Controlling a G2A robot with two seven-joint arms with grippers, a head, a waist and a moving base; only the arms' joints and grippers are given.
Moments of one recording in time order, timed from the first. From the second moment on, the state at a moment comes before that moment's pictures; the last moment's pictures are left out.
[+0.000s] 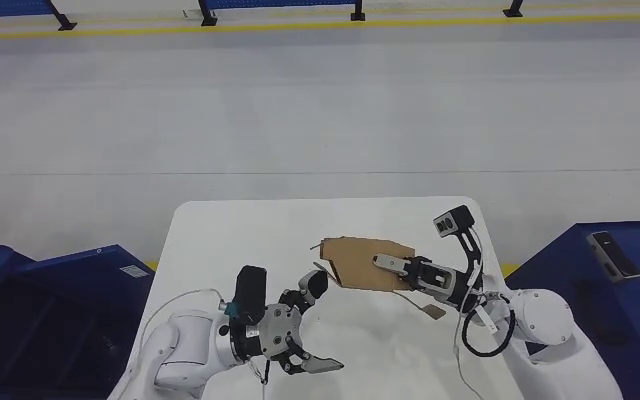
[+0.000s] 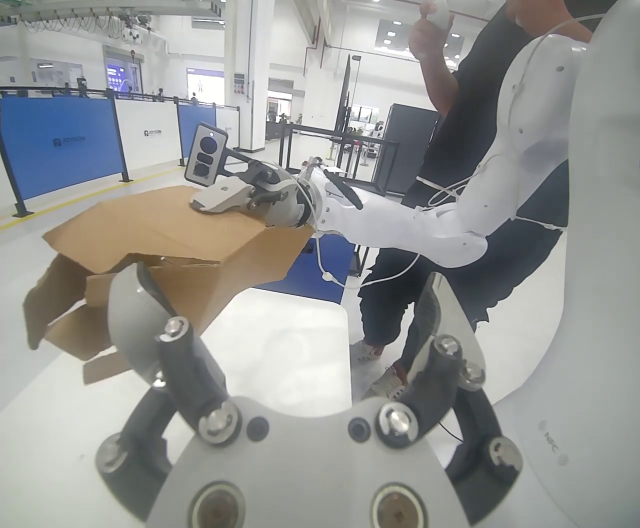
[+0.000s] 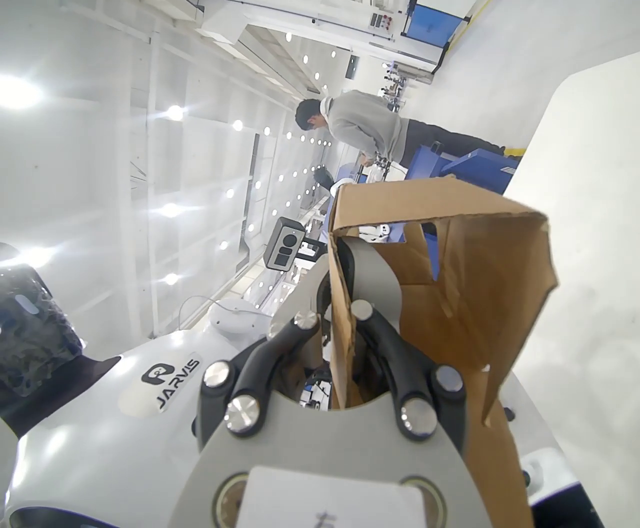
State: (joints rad) left arm 1.51 -1.12 -1.24 -2.02 0.71 -0.98 -0.24; right arm -1.53 -1.03 1.46 -2.00 0.50 -0.11 0.89
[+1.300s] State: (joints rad) left arm 1.45 -1.10 -1.21 -1.98 0.67 -0.90 -0.25; right arm -1.49 -1.04 1.47 -1.95 0.70 -0.14 0.91
